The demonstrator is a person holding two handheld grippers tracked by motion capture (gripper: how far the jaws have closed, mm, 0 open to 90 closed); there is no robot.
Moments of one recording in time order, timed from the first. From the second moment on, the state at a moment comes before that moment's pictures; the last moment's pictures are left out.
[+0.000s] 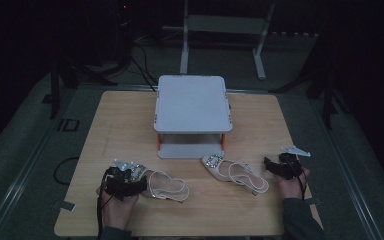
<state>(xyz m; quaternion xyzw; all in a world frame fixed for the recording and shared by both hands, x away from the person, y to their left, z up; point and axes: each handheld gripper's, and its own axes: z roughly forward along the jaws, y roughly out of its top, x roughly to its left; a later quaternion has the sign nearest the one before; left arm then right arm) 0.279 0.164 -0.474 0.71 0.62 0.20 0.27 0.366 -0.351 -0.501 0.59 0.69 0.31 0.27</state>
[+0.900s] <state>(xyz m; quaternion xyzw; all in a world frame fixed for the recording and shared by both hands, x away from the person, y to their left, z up) 0.356 0.193 -0.478 0.70 0.62 0.18 0.31 0.367 -0.351 -0.501 0.59 0.69 0.31 0.27</state>
